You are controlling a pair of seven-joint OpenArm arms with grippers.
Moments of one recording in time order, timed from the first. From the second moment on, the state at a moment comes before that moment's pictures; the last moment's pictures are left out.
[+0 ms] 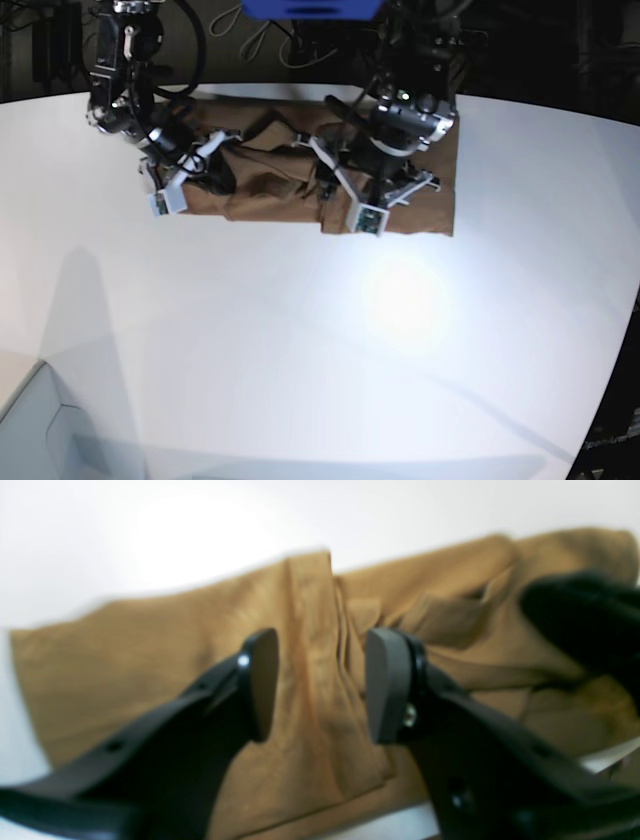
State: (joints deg) left arm 17.1 7.8 11.2 111.6 3.7 -10.4 48.1; right arm -15.6 3.0 12.7 91.7 23.9 34.5 -36.8
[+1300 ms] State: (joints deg) left arm 6.9 -3.4 -15.5 87.3 -28.1 -10.6 46.4; right arm -18.8 3.2 13.1 102.2 23.9 34.5 -37.0
